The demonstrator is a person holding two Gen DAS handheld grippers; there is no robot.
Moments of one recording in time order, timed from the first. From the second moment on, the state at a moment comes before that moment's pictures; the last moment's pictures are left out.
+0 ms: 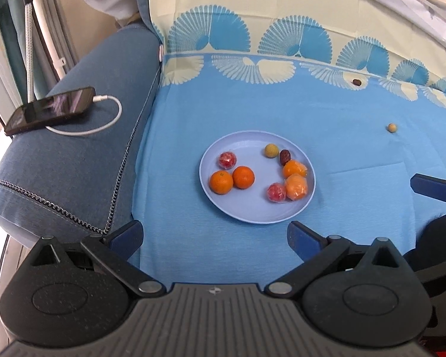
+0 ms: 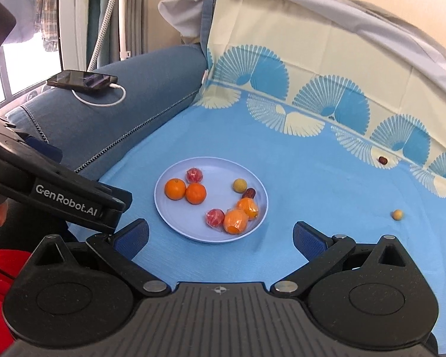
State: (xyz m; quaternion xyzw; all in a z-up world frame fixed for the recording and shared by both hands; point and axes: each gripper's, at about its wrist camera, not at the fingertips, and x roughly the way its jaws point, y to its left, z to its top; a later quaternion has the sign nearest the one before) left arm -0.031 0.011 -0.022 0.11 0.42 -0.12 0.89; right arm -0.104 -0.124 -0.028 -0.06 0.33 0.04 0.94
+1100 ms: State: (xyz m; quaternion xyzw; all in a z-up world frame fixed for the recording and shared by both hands) left arm -0.042 0.020 -0.012 0.10 0.40 -0.12 0.90; right arm -0.116 -0.111 -0.021 -0.08 0.32 0.05 0.94
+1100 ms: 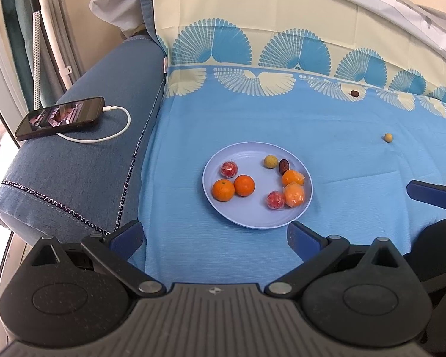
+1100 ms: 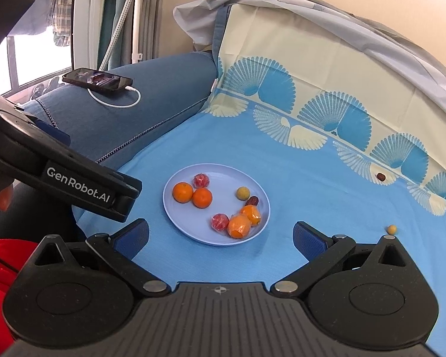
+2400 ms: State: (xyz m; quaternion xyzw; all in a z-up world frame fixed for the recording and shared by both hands) left arm 0.056 -0.108 -0.037 0.18 0.44 -0.18 0.86; right arm -0.048 -0.262 -0.088 0.08 0.35 -0.14 0.92
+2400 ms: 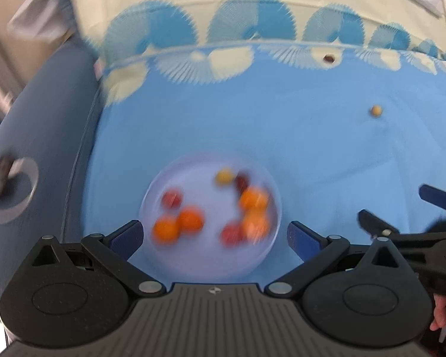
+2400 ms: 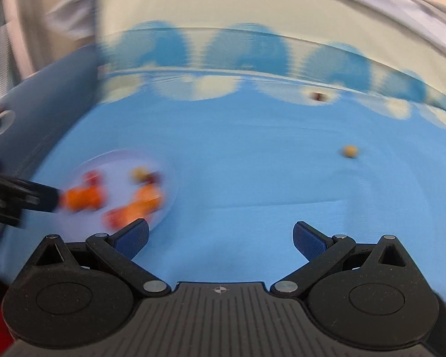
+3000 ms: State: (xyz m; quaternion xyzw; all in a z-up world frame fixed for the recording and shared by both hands) left arm 0.304 -0.469 -0.141 0.25 0.35 -0.31 0.85; right arm 0.120 -0.503 -0.217 0.12 0.34 -0.34 0.87
